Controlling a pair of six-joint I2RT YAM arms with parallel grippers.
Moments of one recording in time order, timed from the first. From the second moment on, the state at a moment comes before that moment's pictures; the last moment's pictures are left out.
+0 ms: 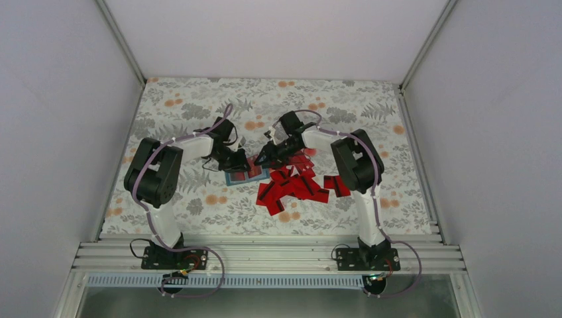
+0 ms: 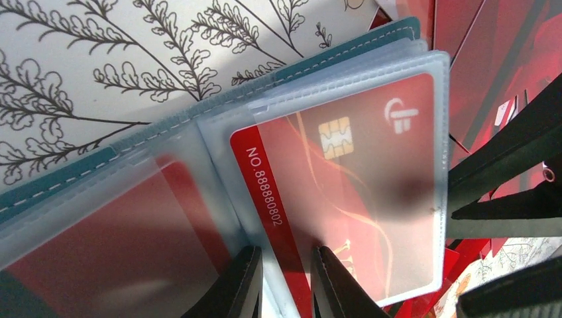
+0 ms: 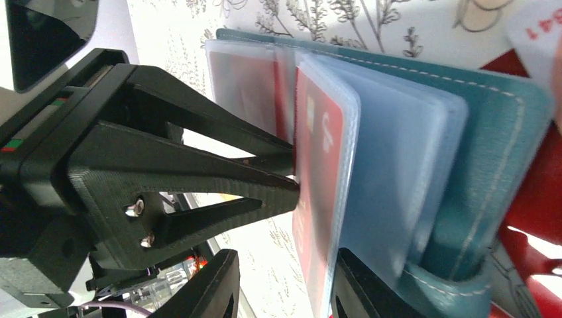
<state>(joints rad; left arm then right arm) -0.36 1.85 1.07 -0.52 0.52 -0.38 0.55 2.19 1.47 -0.49 -0.96 0.46</state>
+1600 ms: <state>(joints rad) -0.26 1.10 0.82 -0.77 0.26 -0.51 0.76 2.40 1.87 -0.56 -0.98 0.56</state>
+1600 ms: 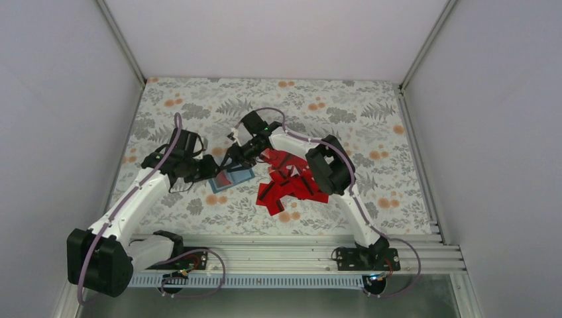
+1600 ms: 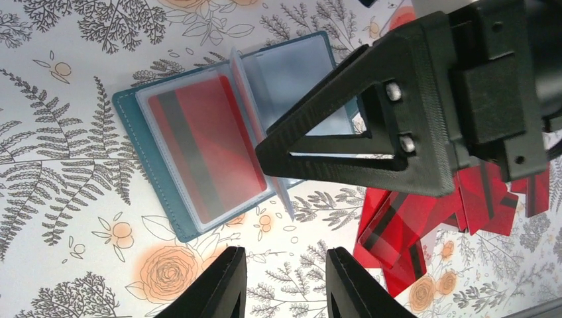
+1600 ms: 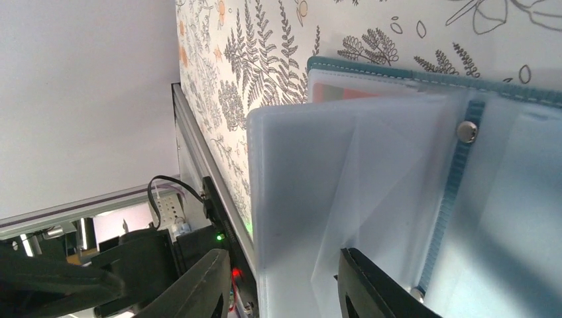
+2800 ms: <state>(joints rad) -0.27 1.20 0.86 -0.60 0.34 -0.49 0.41 1.87 1.45 -0.66 -0.72 0.41</state>
